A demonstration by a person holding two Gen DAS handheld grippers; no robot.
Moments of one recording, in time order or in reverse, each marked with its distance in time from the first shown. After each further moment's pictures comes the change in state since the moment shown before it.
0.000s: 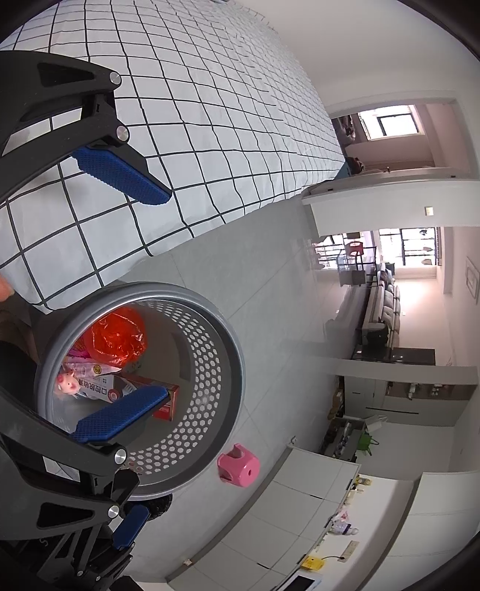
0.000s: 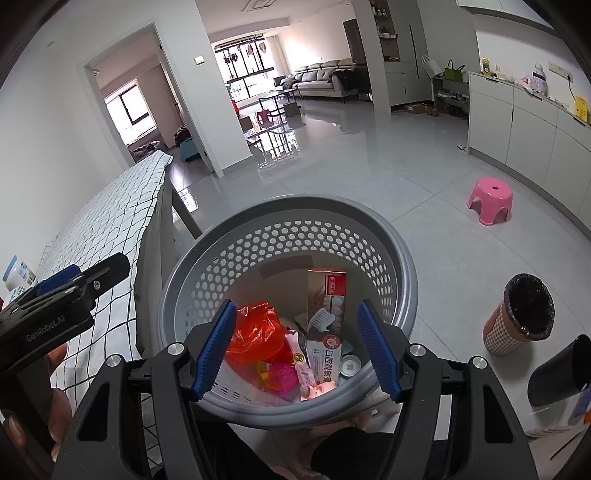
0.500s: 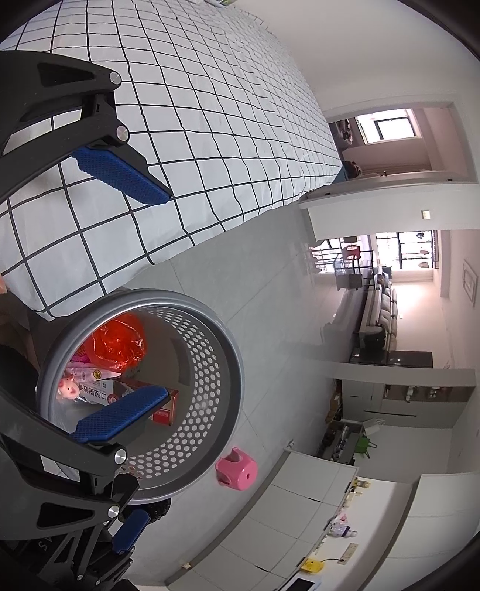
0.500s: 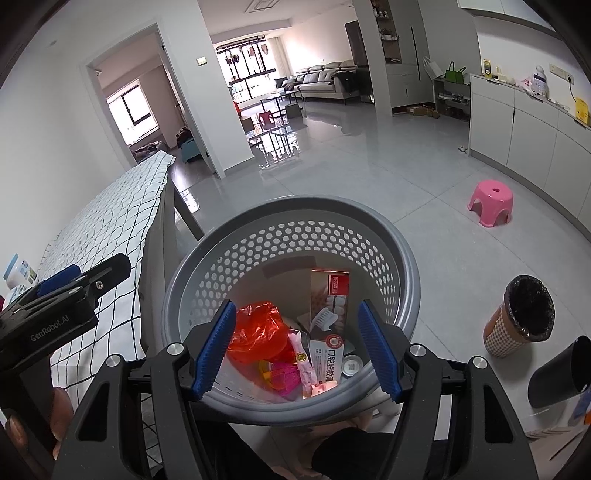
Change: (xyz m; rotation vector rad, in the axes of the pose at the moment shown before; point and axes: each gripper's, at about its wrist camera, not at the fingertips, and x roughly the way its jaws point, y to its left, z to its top) left arm -0.003 0.002 -0.003 0.001 -0.015 0.016; right arm -0.002 0.002 -0.002 -0.004 -0.004 0.003
